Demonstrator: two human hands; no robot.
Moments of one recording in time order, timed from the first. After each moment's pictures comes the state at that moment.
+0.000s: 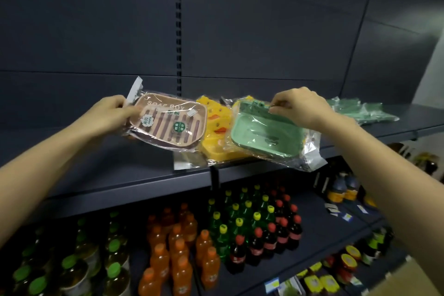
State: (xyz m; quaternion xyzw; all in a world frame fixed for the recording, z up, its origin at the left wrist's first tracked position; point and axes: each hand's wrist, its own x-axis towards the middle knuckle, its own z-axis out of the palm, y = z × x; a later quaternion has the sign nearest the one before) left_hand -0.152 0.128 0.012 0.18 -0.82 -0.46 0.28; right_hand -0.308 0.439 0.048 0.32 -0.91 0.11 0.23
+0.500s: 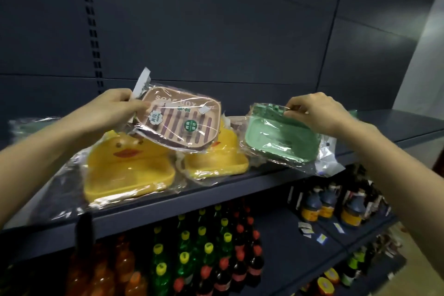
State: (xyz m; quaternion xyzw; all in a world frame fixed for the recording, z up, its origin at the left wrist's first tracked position) left_hand -0.320 0.273 0.036 0.12 -0.85 -0.45 0.24; right_hand -0.489 0.584 0.050 0.28 -0.93 0.10 0.23
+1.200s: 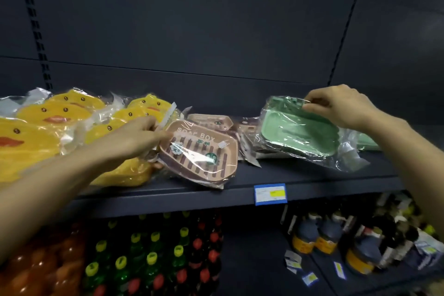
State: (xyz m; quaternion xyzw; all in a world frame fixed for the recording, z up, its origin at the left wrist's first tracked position) left_hand -0.473 0.460 -0.004 0.23 -0.85 -0.42 0.19; right_hand -0.699 0.721 0.061 0.36 -0.90 0.10 0.23
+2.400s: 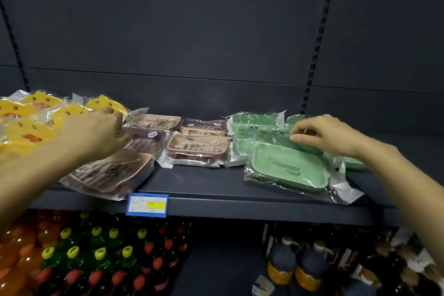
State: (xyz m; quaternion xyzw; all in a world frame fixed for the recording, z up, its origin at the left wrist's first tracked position) left_hand -0.598 0.575 0.001 0.42 -0.87 0.18 0.18; right_hand -0.895 0.839 0.022 0.56 -0.82 0.10 0.08
